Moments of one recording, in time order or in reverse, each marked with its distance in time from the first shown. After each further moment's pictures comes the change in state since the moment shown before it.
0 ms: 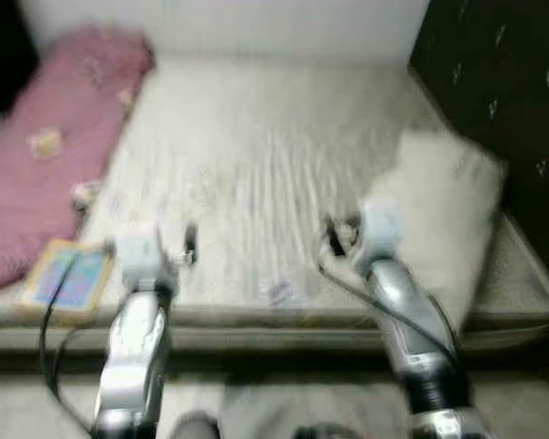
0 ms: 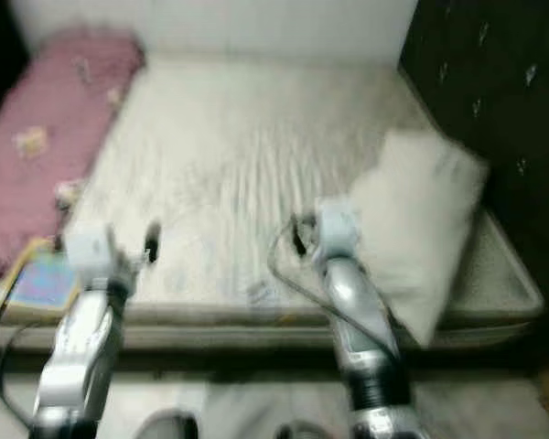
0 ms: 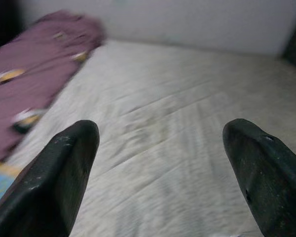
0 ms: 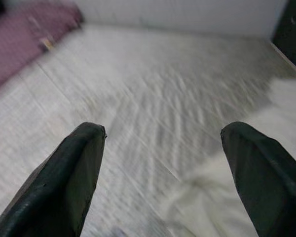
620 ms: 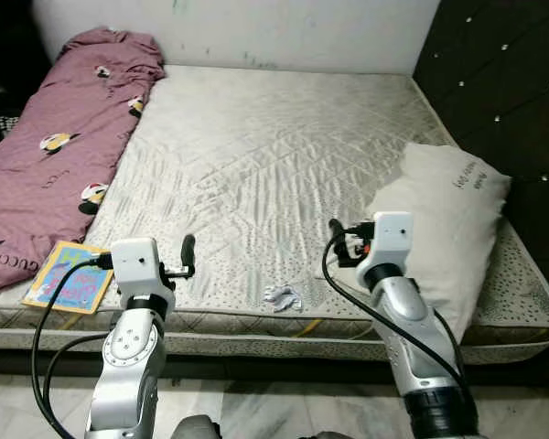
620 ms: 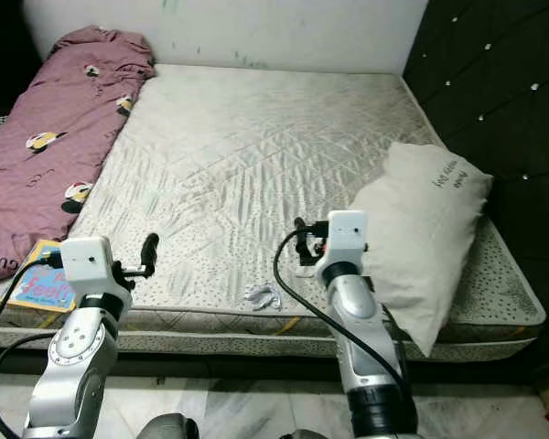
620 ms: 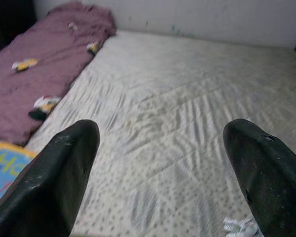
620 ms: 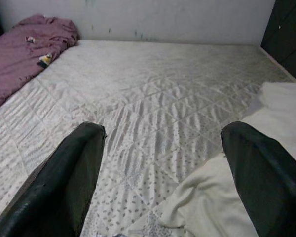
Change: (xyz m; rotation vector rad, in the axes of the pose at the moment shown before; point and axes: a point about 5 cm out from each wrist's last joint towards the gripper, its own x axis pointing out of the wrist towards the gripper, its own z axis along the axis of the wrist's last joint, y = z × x) left arm -0.011 0.015 -0.014 0.012 0.067 0.034; right arm -0.016 -0.013 -0.007 0.026 -0.013 -0.076
